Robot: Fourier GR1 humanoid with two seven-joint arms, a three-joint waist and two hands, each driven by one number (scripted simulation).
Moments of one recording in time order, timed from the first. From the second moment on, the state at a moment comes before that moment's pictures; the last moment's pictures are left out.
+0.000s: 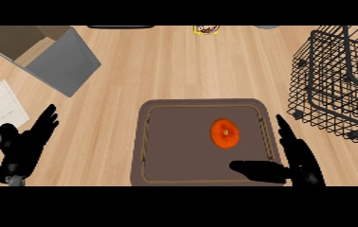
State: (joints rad) left arm 0.04 0.52 -0.09 -1.30 0.32 0.10 0.06; right arm -0.01 -0.49 0.52 -1.93 0.17 -0.60 1.11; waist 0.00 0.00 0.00
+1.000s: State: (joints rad) left arm 0.05 0.44 0.01 -1.35 0.21 0.03 0.11; right arm 0.05 -0.28 0.46 -1.81 0.21 -0.55 1.00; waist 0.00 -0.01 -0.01
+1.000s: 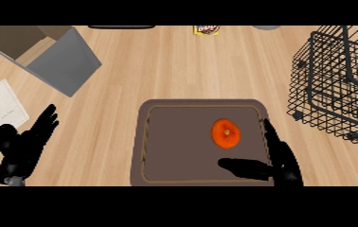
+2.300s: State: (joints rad) left arm 0.07 0.36 0.09 -1.38 0.12 -0.04 0.12; right arm -0.09 -0.06 0.37 -1.46 0.25 -0.50 0.73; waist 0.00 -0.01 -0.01
